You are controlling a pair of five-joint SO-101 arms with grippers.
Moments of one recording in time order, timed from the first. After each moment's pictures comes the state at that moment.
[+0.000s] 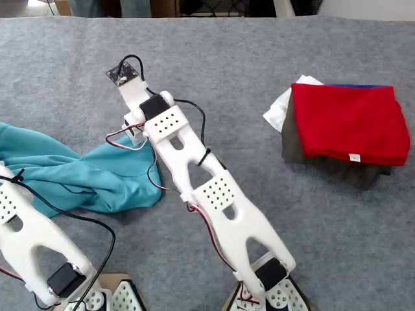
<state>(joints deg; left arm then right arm) -50.5 72.6 -88.2 96.3 8.9 -36.0 75.1 -82.1 85.1 1.5</state>
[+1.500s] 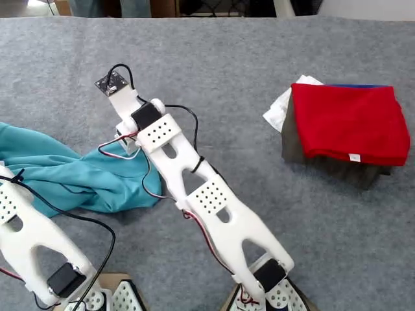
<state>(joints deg) -50.5 72.6 -88.2 96.3 8.9 -39.2 80.7 -91.5 90.4 1.5</state>
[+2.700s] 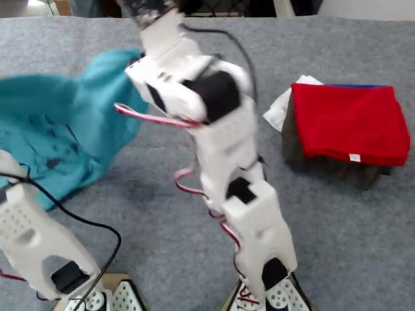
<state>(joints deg) -41.3 28.1 -91.6 100.9 10.0 -33.8 32.2 -93.5 100.4 7.5</state>
